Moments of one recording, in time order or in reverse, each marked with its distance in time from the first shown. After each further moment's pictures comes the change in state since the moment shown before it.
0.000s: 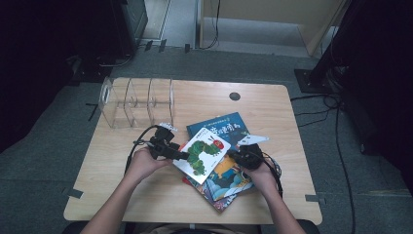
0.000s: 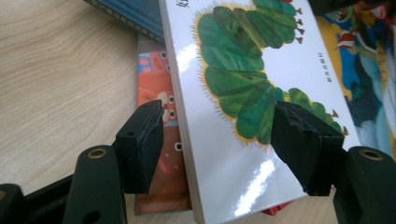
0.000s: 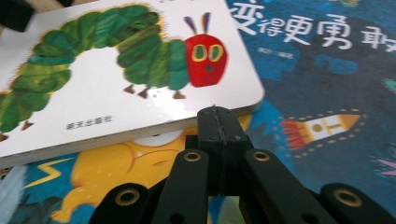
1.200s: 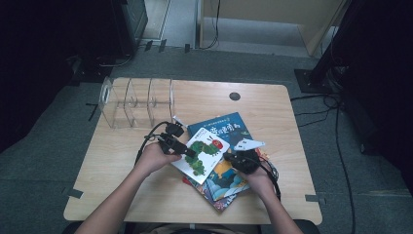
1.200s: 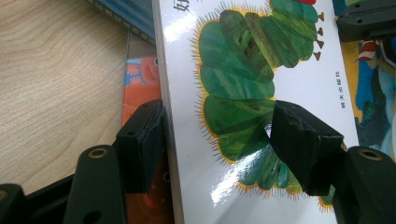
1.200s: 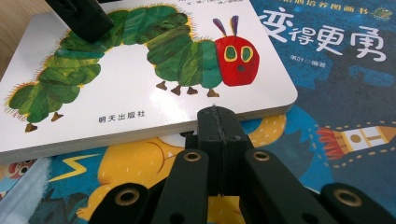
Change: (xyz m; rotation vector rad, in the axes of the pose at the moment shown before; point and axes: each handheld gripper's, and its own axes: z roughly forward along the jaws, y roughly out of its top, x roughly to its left) left arm -0.001 0.026 0.023 0.133 -0.018 -0.124; right arm 0.012 -0.005 0.003 -0.035 0.018 -0.045
